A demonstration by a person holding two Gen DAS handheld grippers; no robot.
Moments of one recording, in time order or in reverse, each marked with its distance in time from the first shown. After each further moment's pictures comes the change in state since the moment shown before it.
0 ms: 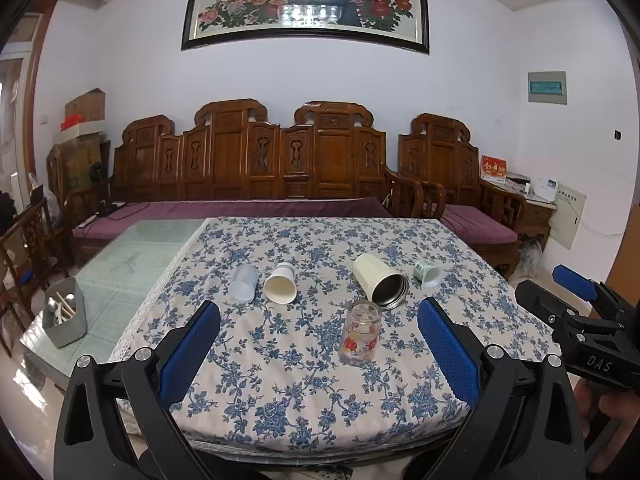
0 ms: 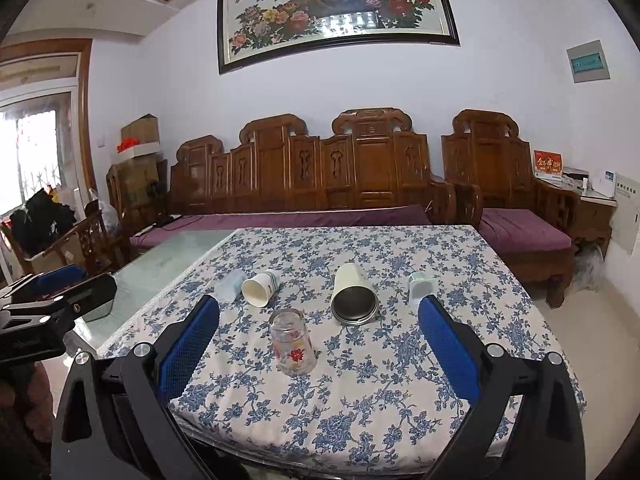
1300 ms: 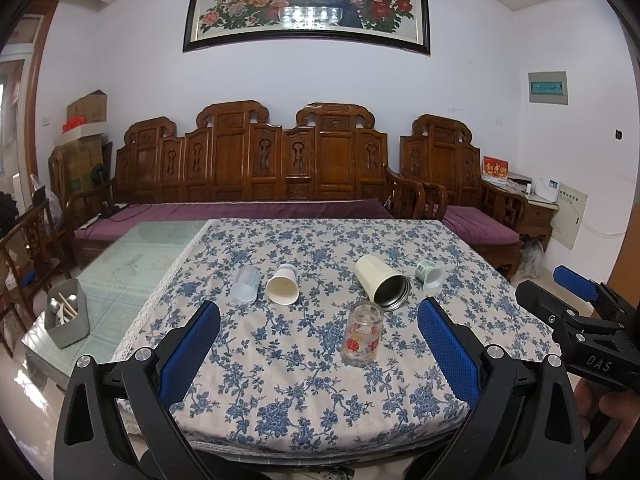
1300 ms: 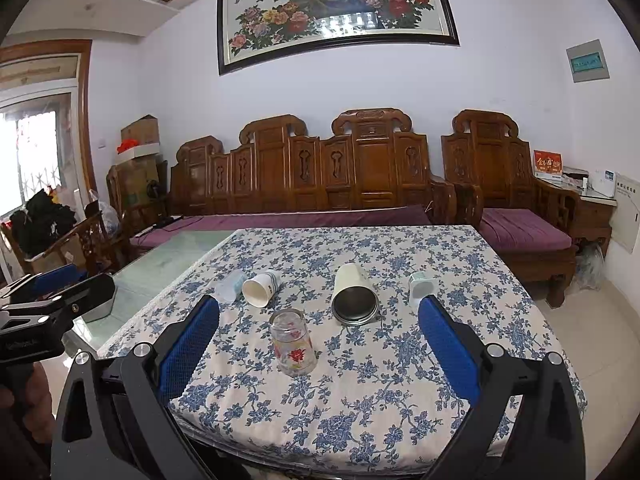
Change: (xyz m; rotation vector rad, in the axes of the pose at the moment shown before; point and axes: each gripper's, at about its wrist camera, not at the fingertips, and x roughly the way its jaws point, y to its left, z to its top) left arm -0.004 0.002 0.006 0.003 -0.004 0.006; right arm 0.003 0.001 -0.003 0.004 0.001 0.000
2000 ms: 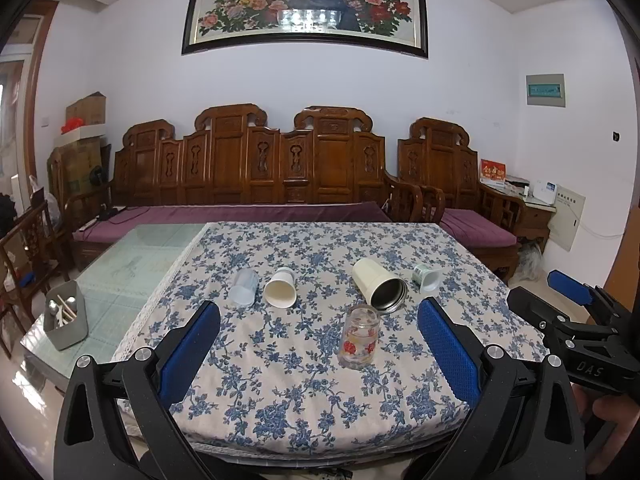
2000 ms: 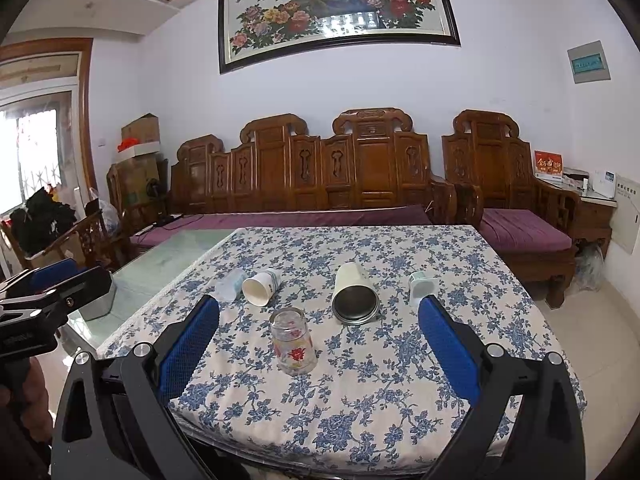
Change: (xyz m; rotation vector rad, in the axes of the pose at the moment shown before) left arm -0.003 -0.003 -0.002 0.001 -0.015 -0.008; right arm 0.001 0.001 -0.002 -0.001 0.002 0.000
